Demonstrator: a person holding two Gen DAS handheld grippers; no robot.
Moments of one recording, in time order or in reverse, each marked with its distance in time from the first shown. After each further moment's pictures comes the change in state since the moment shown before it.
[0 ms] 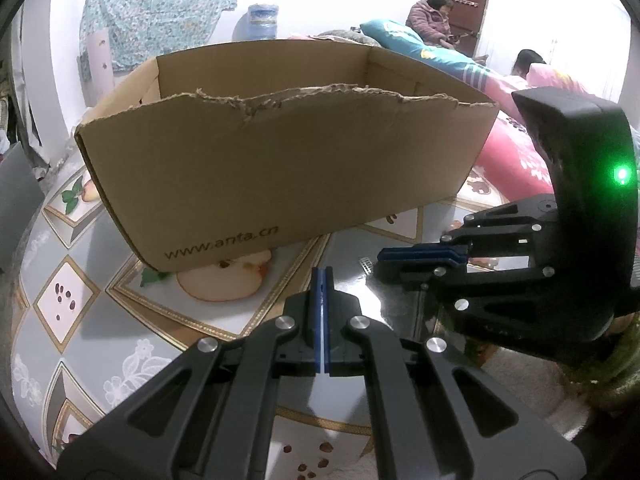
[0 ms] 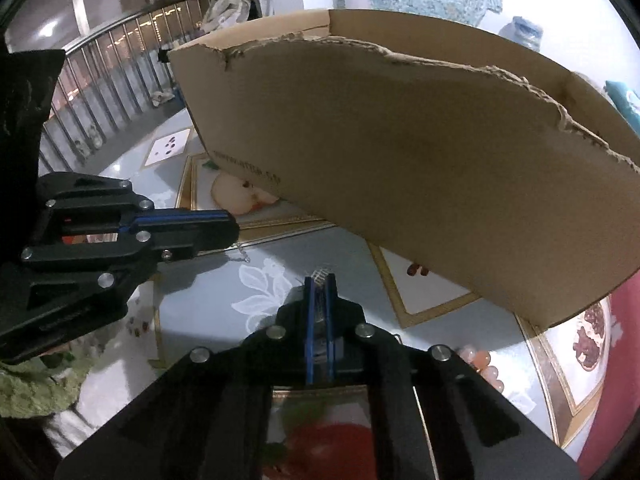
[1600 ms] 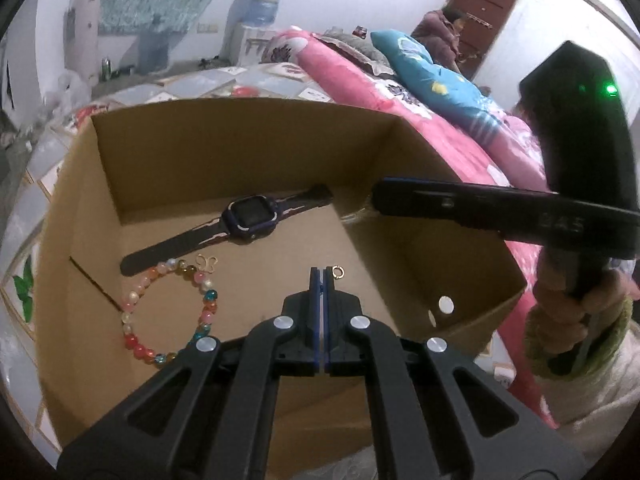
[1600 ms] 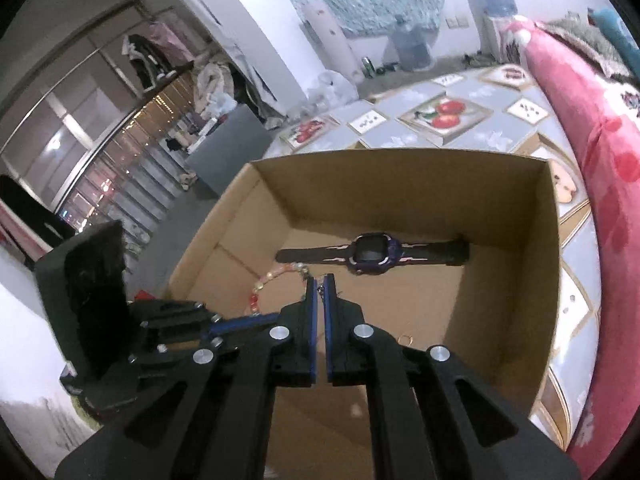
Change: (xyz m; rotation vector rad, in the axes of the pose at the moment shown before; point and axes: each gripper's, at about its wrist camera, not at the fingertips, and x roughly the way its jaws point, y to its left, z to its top) left arm 0.059 0.031 0.142 -0.154 0.077 -0.149; right arm -0.011 -0.135 0.149 0.321 -0.054 0.266
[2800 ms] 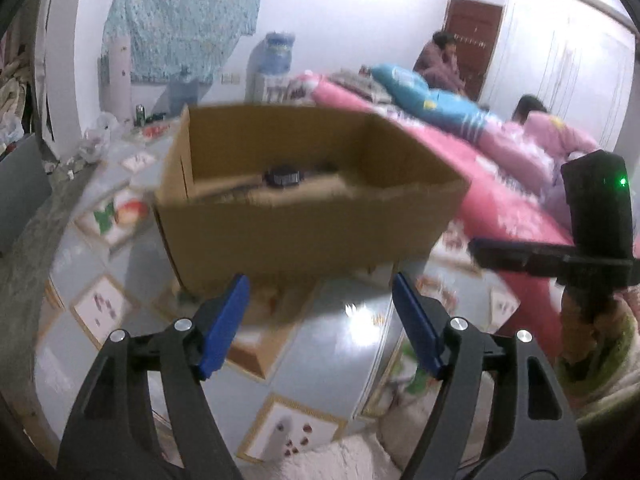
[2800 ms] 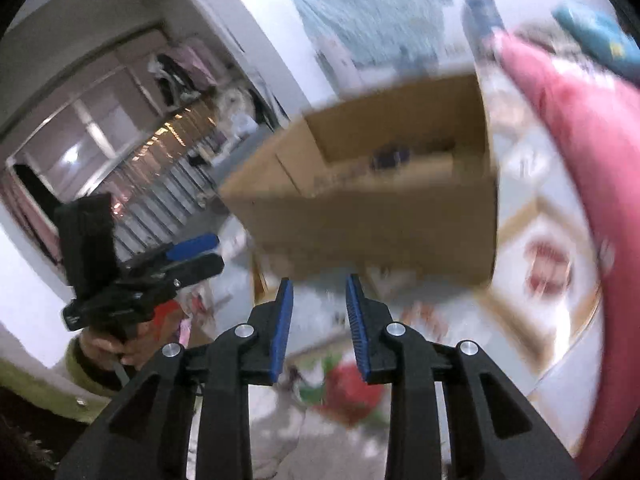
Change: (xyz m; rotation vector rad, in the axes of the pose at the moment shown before) left arm -0.100 -0.033 -0.139 0.078 -0.176 0.138; right arm -0.073 0.036 -0.191 0.005 -0.135 0.020
